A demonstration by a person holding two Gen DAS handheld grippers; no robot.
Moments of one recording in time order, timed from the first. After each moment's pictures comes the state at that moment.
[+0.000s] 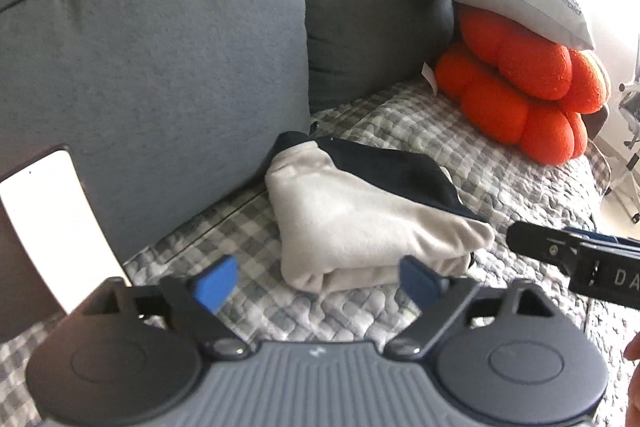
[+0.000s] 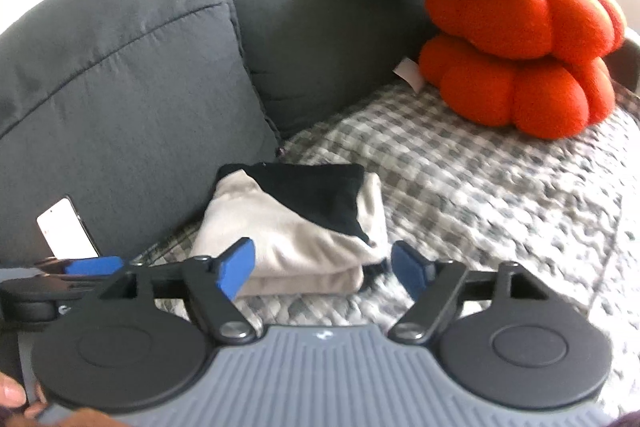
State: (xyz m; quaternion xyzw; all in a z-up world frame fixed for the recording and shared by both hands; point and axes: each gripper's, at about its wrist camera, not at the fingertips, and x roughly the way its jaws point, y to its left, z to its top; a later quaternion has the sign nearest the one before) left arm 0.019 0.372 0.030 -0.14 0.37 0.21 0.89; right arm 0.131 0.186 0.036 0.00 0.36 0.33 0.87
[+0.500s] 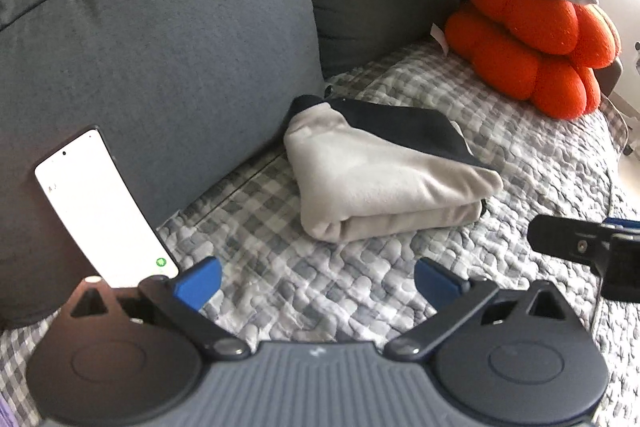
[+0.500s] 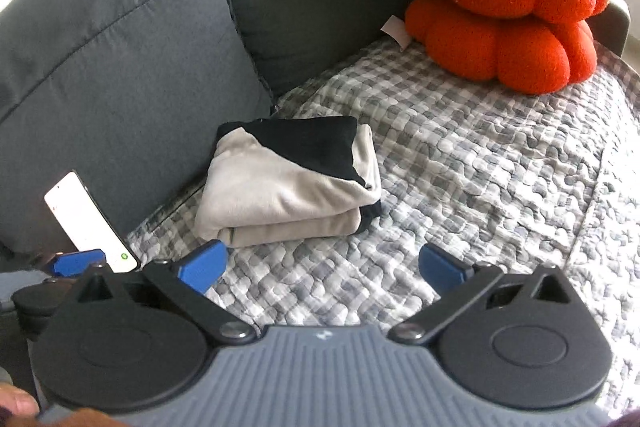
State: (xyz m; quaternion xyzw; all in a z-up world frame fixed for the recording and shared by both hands) left arm 0.009 0.354 0.034 -0.10 0.43 0.23 0.87; right arm 0.111 0.182 0.046 -0.02 0.42 0.32 0.85
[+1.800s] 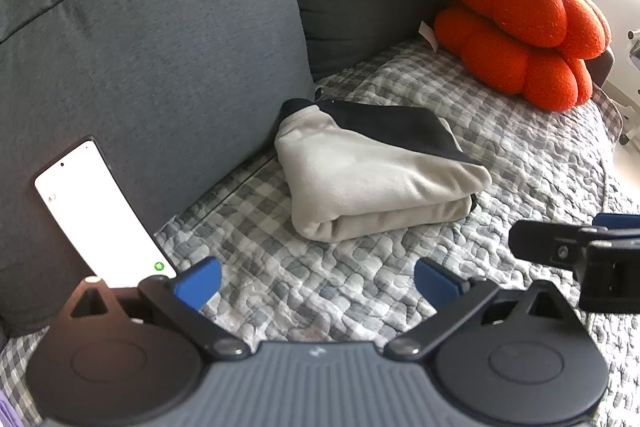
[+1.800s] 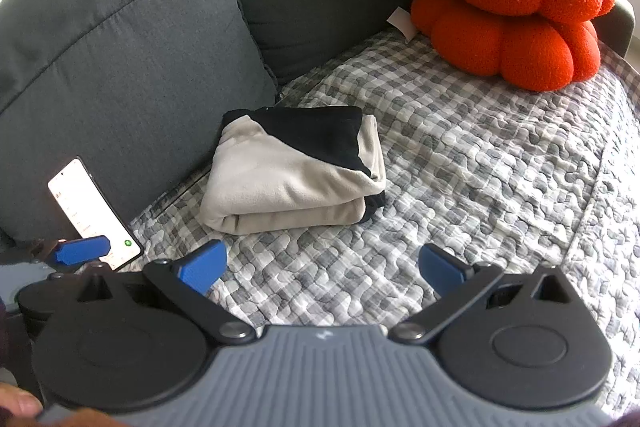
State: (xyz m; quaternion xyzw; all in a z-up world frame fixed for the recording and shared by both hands) left arm 0.009 0.348 0.038 -0.09 0.43 0.22 0.87; right arm 0.110 0.183 0.047 -0.03 0.43 0.32 0.84
